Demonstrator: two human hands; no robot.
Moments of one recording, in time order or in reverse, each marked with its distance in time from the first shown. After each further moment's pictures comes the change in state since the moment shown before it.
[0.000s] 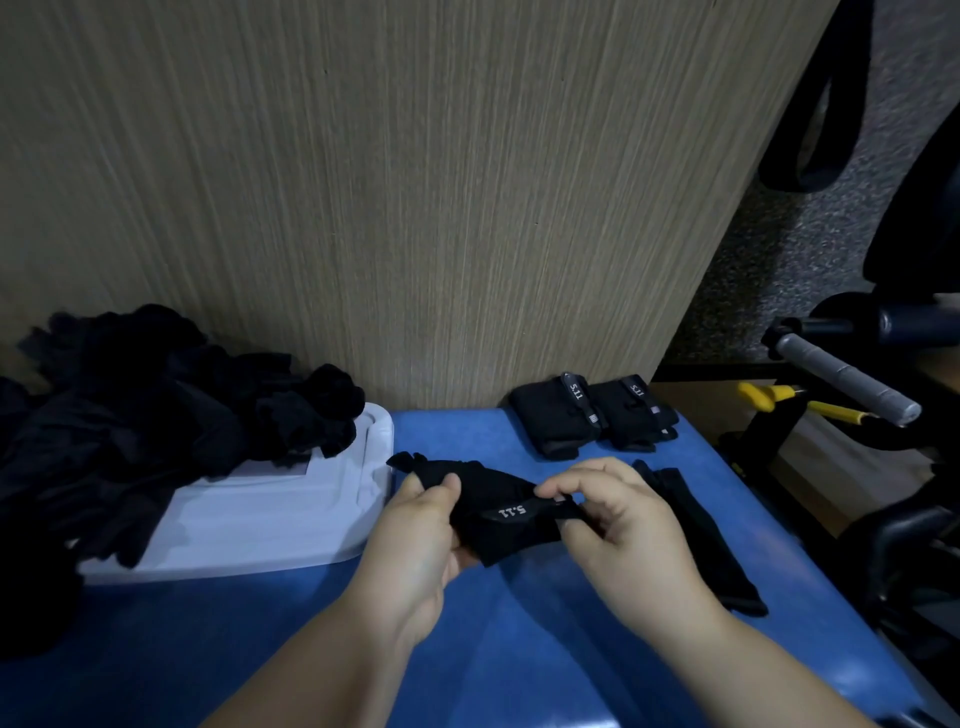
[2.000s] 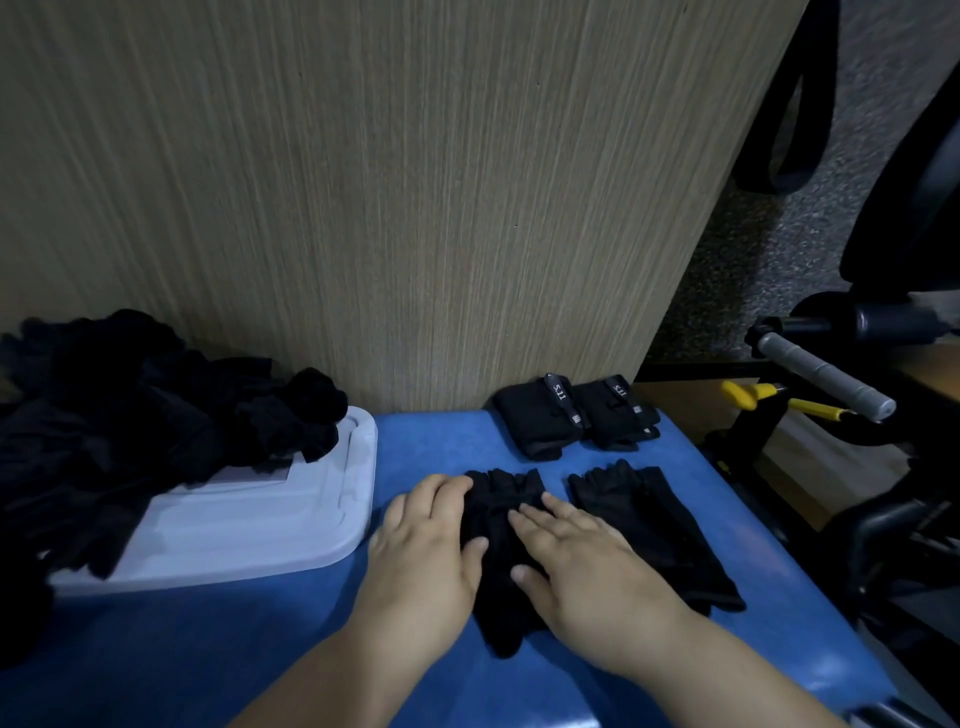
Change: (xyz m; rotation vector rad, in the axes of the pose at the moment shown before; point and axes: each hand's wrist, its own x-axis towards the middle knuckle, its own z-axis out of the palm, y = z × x) left_hand 0.003 -0.028 -0.011 1.439 0.051 0.630; right_hand -0.006 0.002 0.000 -0.788 -0.567 0.027
